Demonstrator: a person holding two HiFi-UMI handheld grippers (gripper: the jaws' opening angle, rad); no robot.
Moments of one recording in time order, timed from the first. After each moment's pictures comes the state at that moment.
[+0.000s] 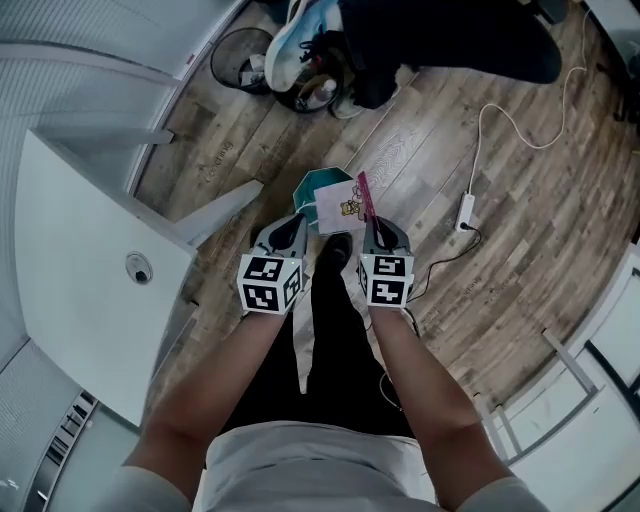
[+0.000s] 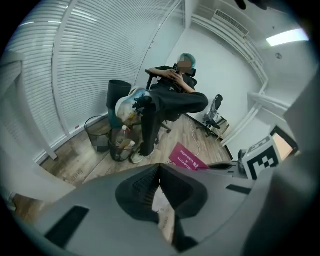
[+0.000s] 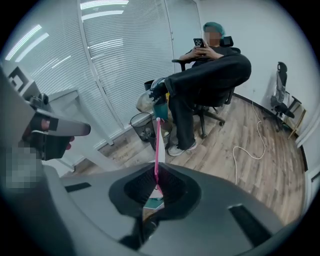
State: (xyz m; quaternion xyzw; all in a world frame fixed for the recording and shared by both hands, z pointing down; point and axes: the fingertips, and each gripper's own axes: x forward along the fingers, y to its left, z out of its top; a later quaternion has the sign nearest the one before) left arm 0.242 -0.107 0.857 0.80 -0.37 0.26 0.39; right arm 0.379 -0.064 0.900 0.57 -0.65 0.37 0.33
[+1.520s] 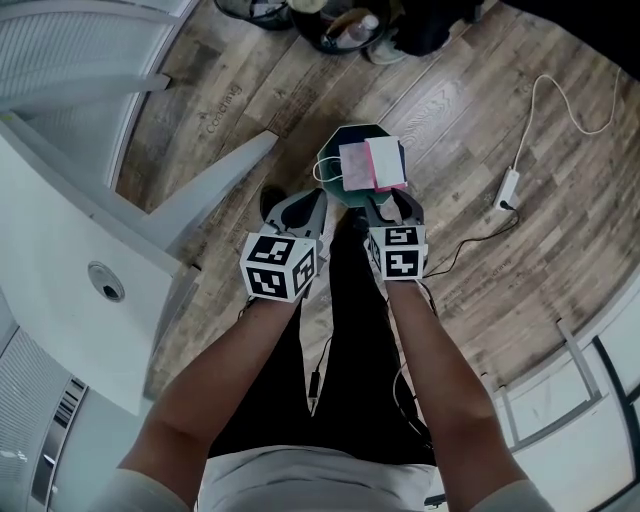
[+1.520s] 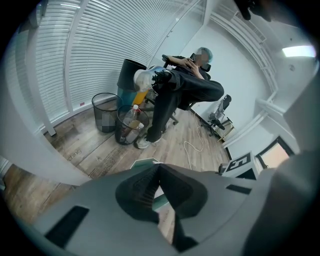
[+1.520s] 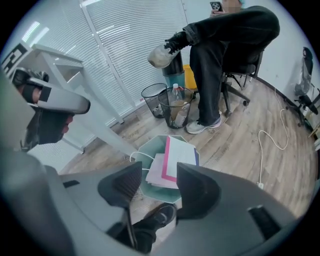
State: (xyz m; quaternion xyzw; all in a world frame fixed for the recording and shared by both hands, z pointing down) left arm 0.207 -0.083 0.976 0.77 -0.37 0.26 0.46; right arm 0.313 -0.030 1.062 0.47 -0.67 0.42 0.38
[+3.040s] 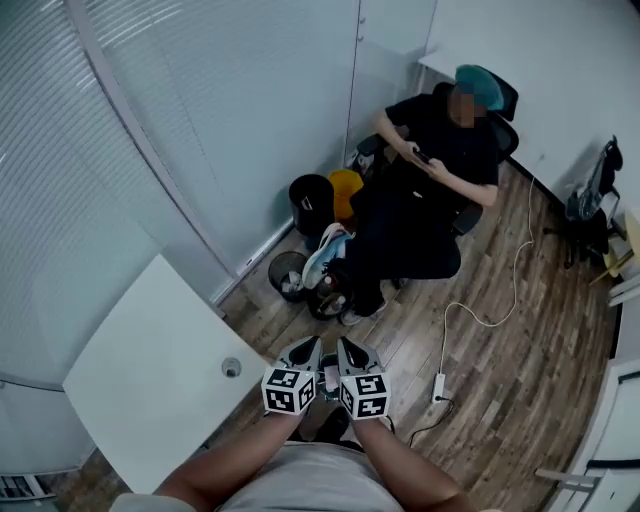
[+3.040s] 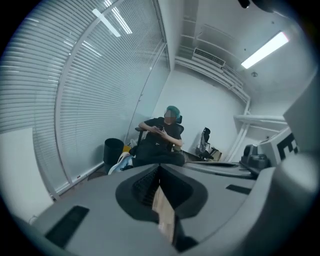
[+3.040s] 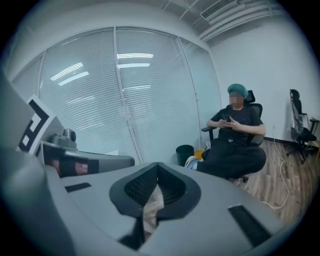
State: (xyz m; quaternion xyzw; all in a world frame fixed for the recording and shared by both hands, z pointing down) left arm 0.206 -0.165 0.531 0.86 -0.42 0.11 0.28; right arm 0.258 -0.156 0.530 0.55 -0.79 0.22 0.14
